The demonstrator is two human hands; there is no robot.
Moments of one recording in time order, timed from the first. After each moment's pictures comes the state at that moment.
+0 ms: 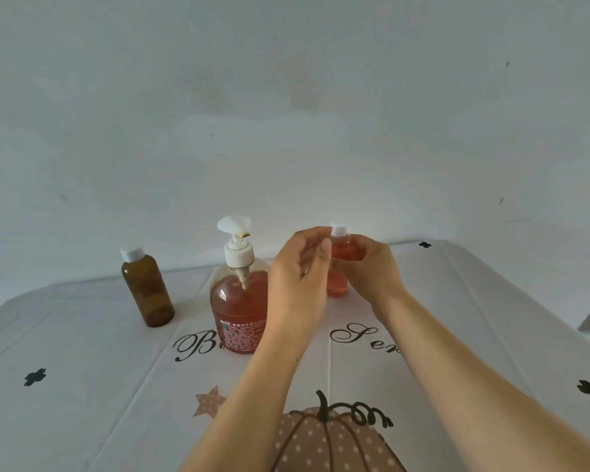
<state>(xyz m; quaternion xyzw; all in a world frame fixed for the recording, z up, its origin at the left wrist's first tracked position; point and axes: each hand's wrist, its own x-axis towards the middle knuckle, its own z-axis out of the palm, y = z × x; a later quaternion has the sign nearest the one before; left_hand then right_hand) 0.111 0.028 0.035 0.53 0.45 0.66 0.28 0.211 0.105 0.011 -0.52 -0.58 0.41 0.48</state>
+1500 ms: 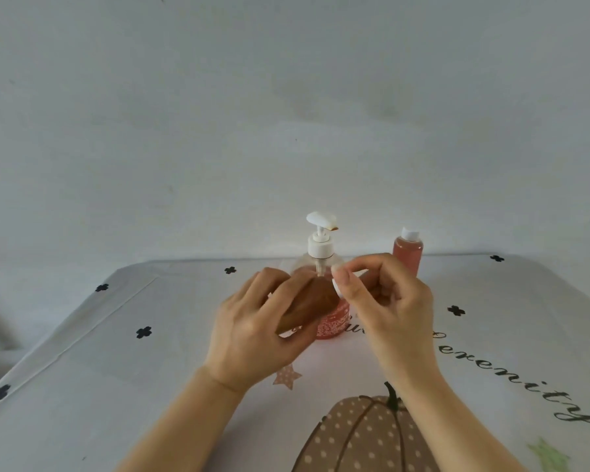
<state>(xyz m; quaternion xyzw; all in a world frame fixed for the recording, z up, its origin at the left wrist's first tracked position) -0.019 -0.036 -0.006 0.70 0.47 0.45 -0.30 0.148 -0.010 0.020 -0.29 -0.64 0.35 0.63</state>
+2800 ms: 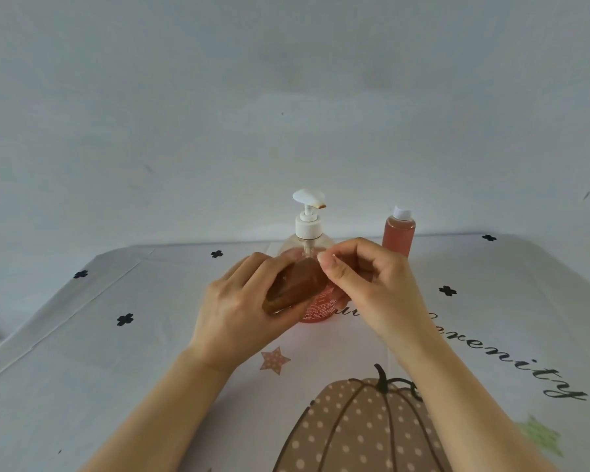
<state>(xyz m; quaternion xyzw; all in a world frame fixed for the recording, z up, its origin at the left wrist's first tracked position) -0.021 -0.027 -0.011 0.70 0.47 0.46 -0.26 0.157 0.009 0.019 -0.33 -0.67 0.44 0.49</state>
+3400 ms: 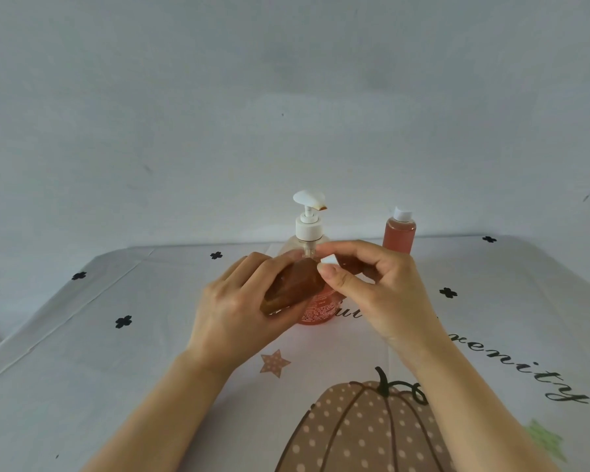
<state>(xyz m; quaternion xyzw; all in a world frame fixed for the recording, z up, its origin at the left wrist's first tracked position) -0.023 -0.026 -0.010 0.70 0.47 0.46 -0.28 0.162 0.010 0.020 -0.33 -0.70 0.41 0.48</state>
